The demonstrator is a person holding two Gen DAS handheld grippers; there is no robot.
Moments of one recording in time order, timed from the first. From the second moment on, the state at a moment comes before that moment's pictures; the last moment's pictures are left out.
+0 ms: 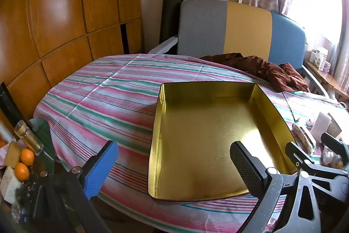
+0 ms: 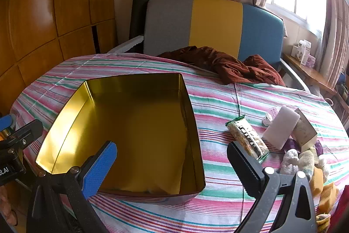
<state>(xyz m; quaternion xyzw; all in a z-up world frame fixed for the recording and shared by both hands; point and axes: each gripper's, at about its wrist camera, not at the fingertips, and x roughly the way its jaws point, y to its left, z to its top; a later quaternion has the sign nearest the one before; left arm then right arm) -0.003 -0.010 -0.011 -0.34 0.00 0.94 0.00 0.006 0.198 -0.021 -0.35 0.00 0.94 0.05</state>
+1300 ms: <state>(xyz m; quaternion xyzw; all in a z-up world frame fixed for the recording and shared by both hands) -0.007 -0.003 -0.016 -0.37 -0.03 0.92 0.11 0.020 0.213 -0.001 -0.34 0.00 0.94 0.08</state>
